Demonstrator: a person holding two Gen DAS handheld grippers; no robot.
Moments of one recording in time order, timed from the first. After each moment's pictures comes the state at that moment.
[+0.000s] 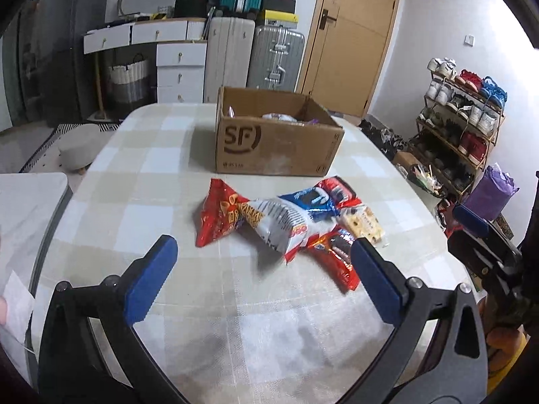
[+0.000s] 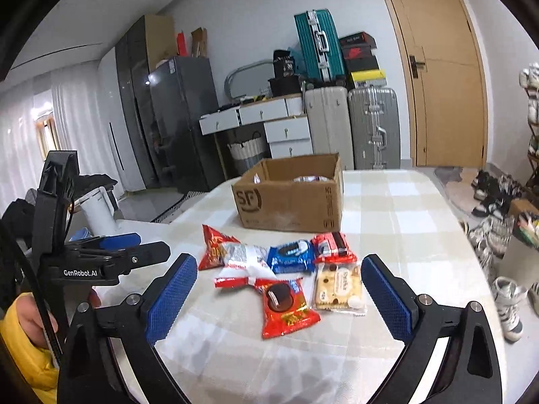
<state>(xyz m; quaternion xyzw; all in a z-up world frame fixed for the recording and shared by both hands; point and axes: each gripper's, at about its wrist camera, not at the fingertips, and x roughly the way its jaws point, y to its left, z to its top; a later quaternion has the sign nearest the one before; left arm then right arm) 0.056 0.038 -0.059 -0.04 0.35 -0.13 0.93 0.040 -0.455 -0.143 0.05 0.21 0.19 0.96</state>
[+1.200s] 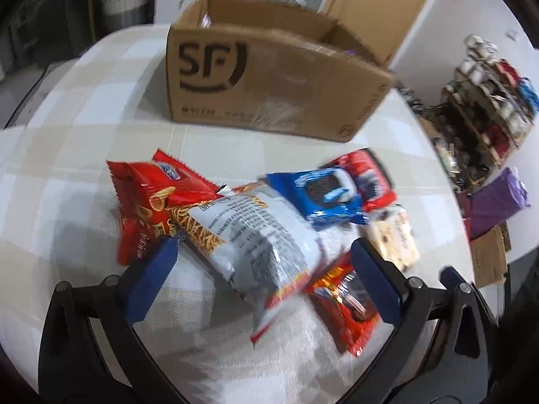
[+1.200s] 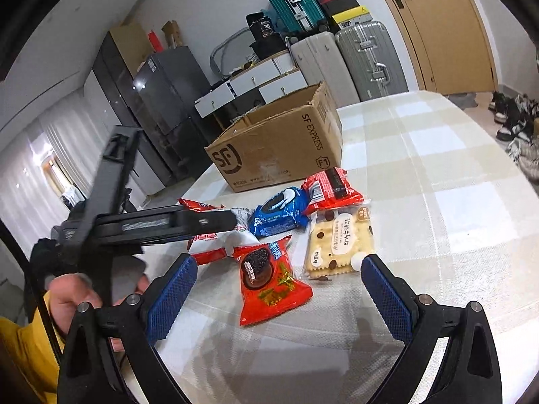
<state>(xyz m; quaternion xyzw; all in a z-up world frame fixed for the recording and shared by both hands) 0.195 -0.033 -0.145 -0.08 0.50 -0.10 0.86 0.109 -0.486 -0.214 0.16 0.30 0.23 0.91</state>
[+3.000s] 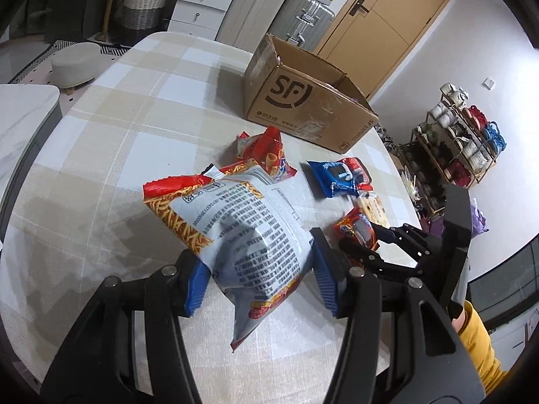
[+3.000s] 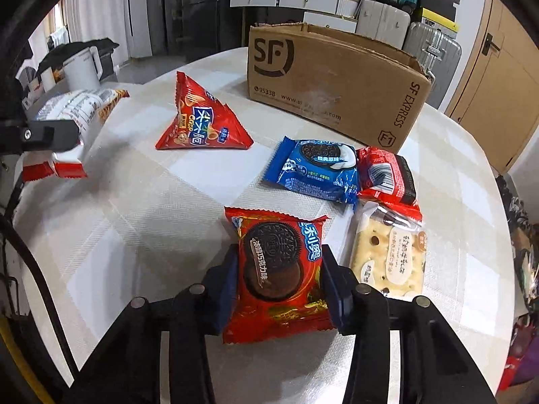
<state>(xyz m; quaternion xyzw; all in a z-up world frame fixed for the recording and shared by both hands) 0.088 0.110 -0.115 -0.18 0.43 -0.16 0.87 0.141 -0.378 -0.235 -0.15 0.40 0.21 0.88</state>
